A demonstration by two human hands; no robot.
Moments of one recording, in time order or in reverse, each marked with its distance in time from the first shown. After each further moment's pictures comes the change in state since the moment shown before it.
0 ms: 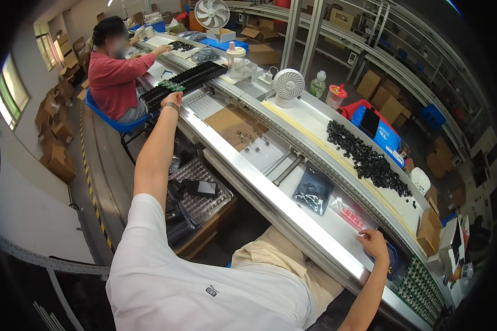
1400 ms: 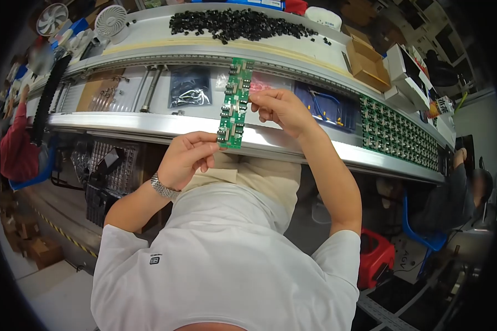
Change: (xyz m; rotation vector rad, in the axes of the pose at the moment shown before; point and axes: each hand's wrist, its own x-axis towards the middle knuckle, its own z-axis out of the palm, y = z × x) left_hand -0.425 -0.088 0.235 -0.026 -0.827 -0.950; right_hand -0.053 -0.059 0.001 1.272 -0.118 0.020
